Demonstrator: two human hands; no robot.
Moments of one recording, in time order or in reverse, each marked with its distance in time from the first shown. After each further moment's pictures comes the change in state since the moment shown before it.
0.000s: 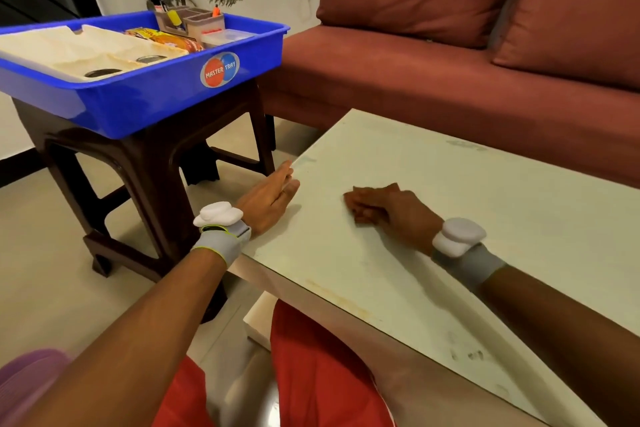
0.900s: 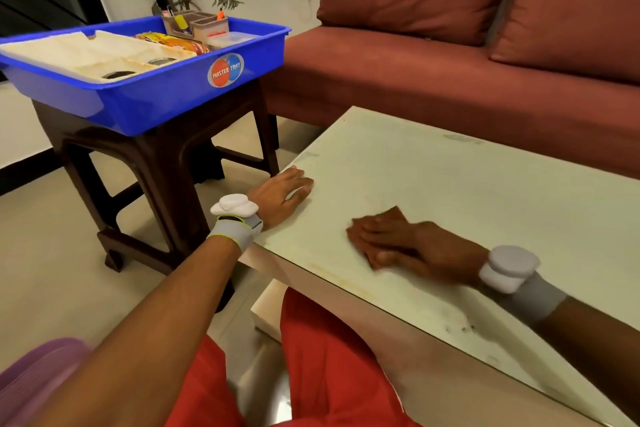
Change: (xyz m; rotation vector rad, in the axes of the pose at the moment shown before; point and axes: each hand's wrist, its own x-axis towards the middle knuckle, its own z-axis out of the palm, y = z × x) left_hand -0.001 0.002 0.002 0.254 -0.058 0.120; right_hand -0.071 0.006 -0.004 -0.057 -0.172 -0.319
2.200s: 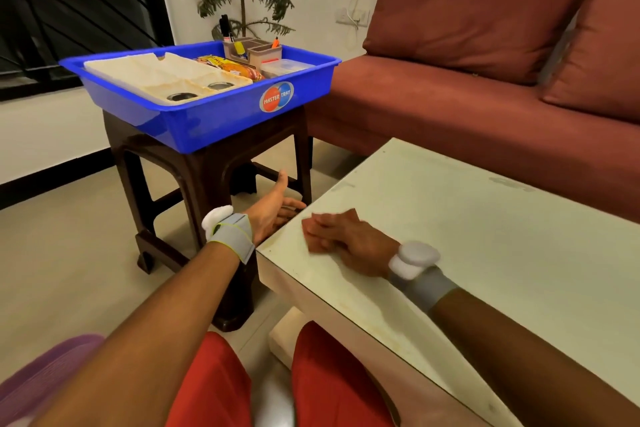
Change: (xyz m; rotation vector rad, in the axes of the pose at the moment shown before) left_hand 0.009 -0.058 -0.022 -1.149 -0.011 -0.716; right_hand 0.155 -0.027 0.028 -0.009 0.018 -0.058
